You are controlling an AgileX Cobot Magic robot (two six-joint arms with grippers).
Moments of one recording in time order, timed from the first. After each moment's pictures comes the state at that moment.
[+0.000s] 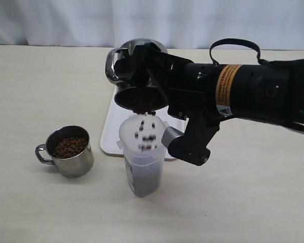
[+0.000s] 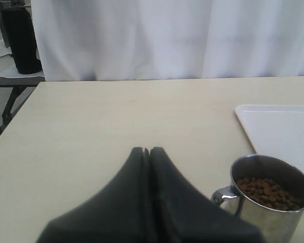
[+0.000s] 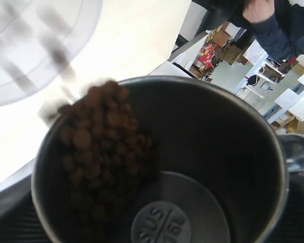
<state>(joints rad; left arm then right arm) -0.07 0.00 0.00 -0.01 0.28 0.03 0.84 1.39 -0.78 -0.94 -0.18 -1.35</state>
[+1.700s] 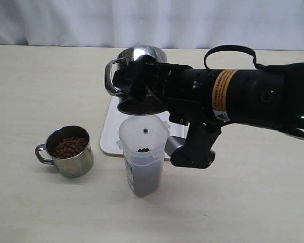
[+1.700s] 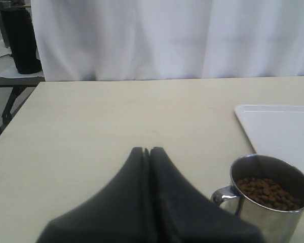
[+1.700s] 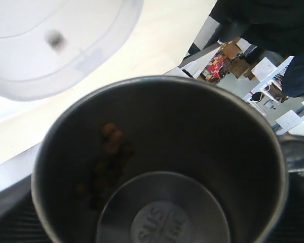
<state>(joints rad) -0.07 0.00 0.00 -0.01 0.28 0.03 0.87 1.39 -0.78 -0.93 -0.11 -1.47</state>
